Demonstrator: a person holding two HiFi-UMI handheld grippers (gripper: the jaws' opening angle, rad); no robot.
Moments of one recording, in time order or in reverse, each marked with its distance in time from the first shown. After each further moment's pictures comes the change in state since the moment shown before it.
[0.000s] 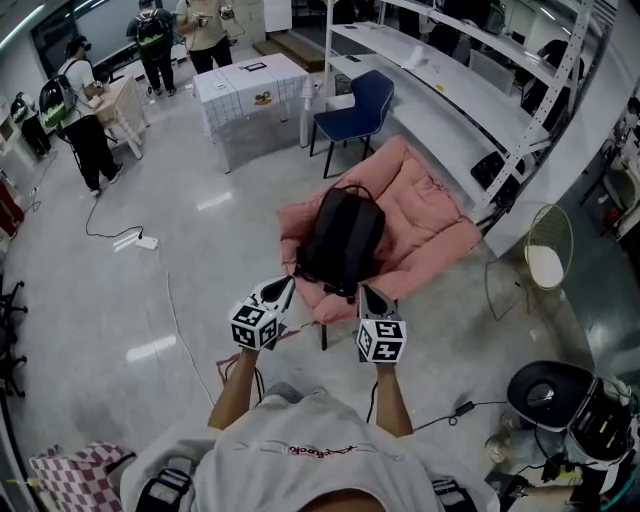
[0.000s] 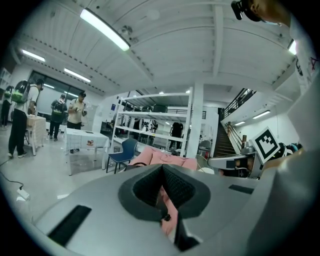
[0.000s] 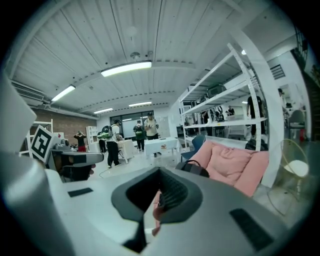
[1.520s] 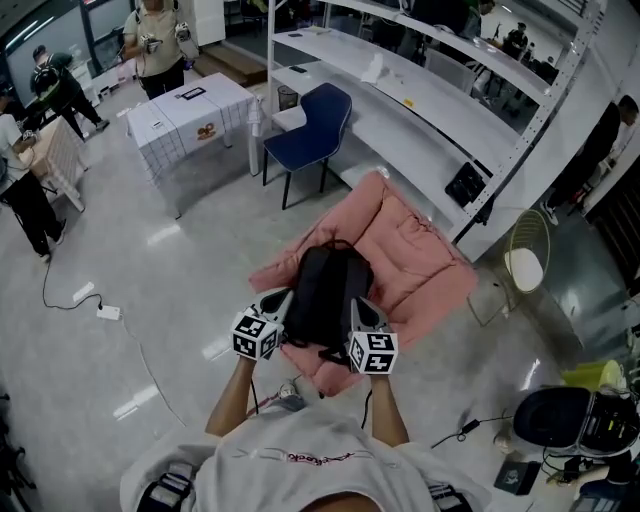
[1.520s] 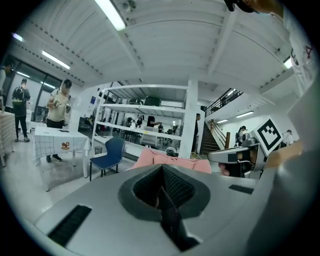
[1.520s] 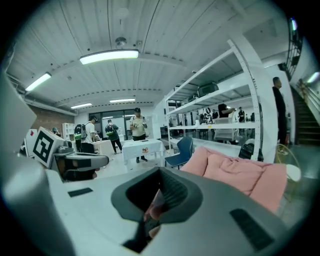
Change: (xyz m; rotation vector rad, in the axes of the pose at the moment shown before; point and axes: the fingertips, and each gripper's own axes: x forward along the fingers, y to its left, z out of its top) left arm 0.232 0.177 0.053 0.049 0.056 -0.240; right arm 0.240 -0.059 0.074 0.021 0.006 -0.222
